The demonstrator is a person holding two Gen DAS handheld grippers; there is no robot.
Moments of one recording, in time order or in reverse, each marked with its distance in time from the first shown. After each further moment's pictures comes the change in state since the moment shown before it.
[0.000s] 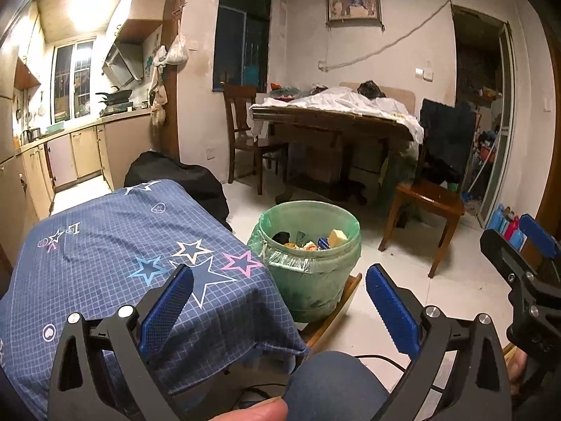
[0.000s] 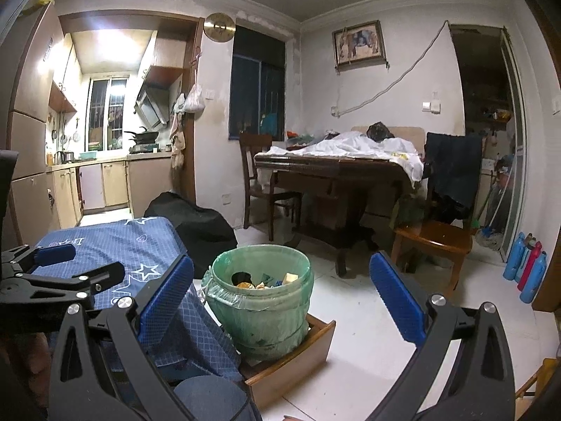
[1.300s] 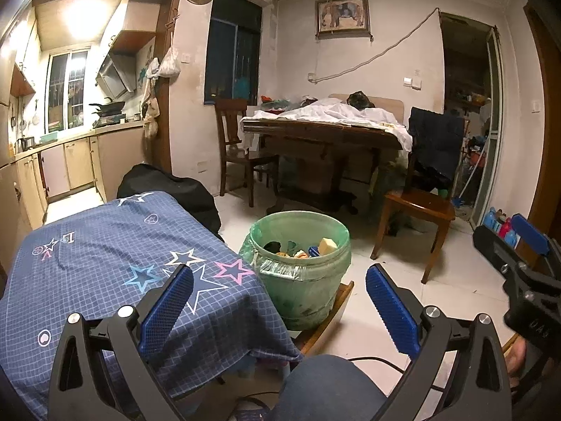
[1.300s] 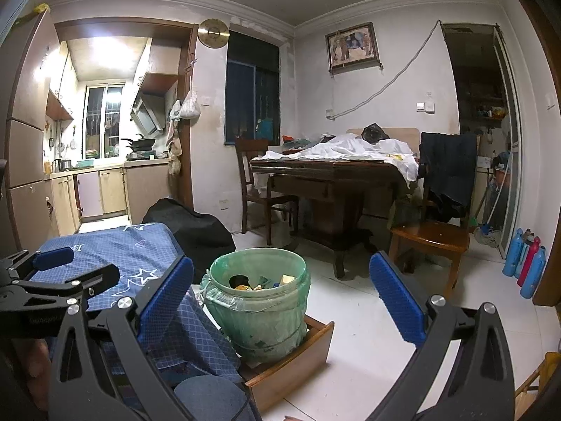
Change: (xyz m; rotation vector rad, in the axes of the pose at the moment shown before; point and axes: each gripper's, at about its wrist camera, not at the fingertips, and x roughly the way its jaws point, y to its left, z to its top) left arm -0.012 -0.005 -0.012 0.029 -0.046 -0.038; right arm -0.004 -0.006 -0.003 0.024 -0.010 -0.012
